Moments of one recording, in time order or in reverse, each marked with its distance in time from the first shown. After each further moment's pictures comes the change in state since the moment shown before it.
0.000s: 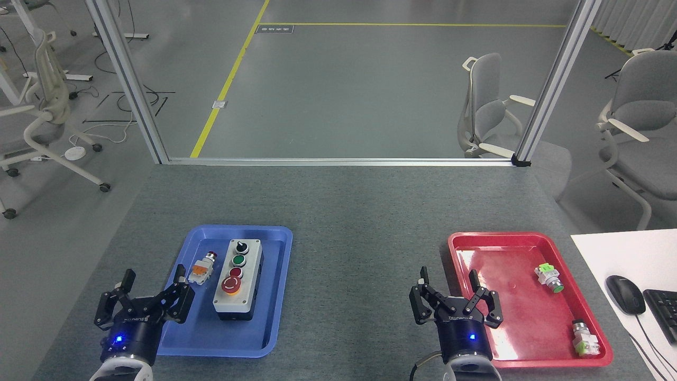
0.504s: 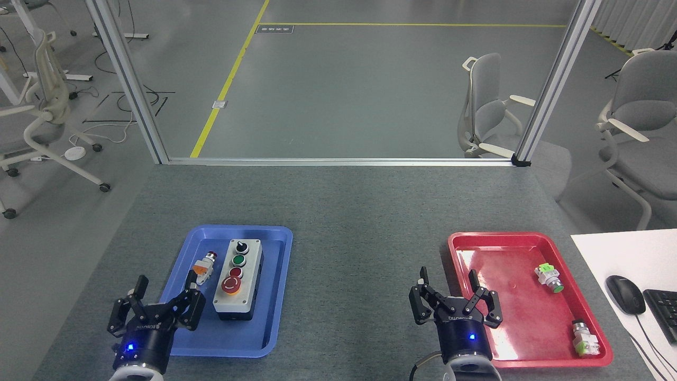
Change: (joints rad) left arm 0.030 -0.042 -0.004 0.000 0.000 -0.028 0.023; right arm 0.000 0.000 0.000 0.000 0.001 -0.003 -0.003
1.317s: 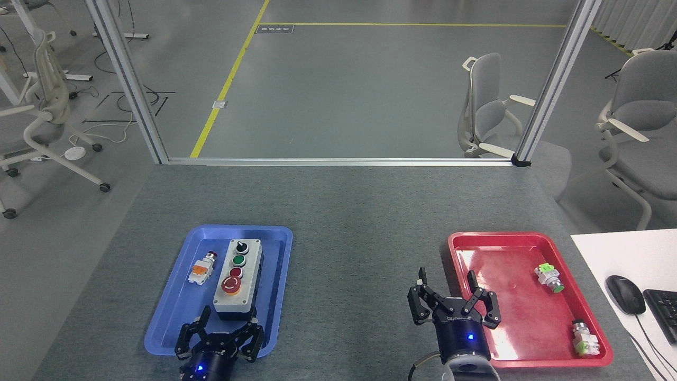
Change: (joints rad) left arm -0.037 -0.096 -0.188 0.224 -0.149 0.094 0.044; right arm 0.000 0.006 0.001 0.001 0.001 0.002 0.003
